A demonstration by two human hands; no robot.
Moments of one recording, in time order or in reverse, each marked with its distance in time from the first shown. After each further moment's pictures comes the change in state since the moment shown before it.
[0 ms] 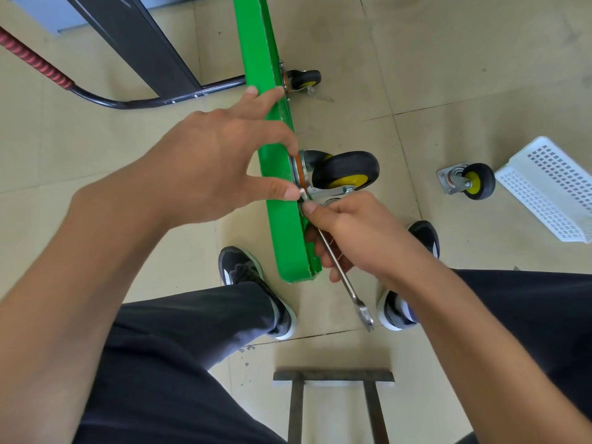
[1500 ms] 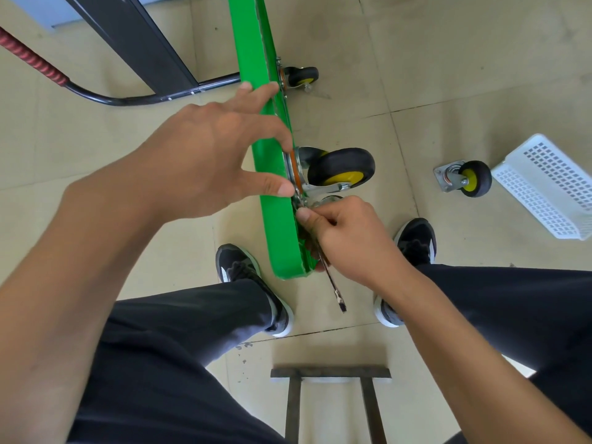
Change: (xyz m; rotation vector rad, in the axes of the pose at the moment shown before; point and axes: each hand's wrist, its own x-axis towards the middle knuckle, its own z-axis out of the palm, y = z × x) left_hand 0.000 0.002 -0.002 0.008 -0.009 -0.018; right_hand 0.014 0.027 0.009 -0.277 0.103 -0.234
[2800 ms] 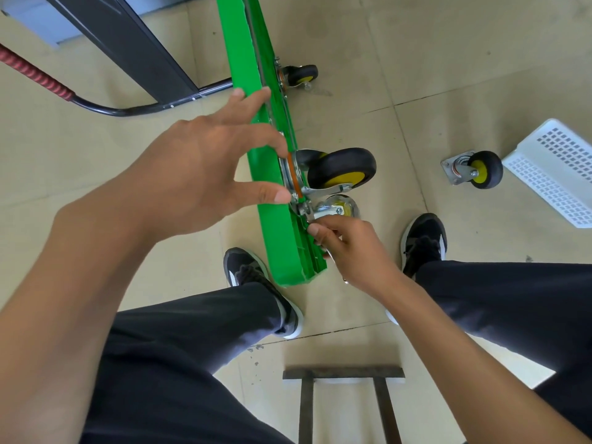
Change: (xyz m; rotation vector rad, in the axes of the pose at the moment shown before) left_hand -0.001 0.002 0.001 -0.064 0.009 -0.002; right_hand 0.019 0.071 0.018 -0.008 0.084 -0.139
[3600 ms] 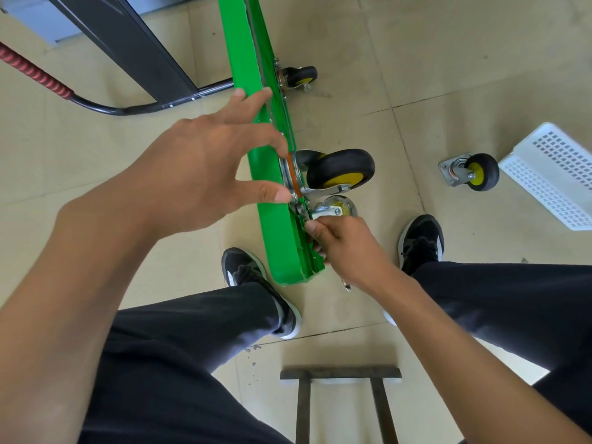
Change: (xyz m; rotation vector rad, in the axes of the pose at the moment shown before) left_hand 0.000 0.003 -0.003 0.021 -0.029 -0.022; right_hand 0.004 -0.011 -0.001 -0.060 -0.045 0.089
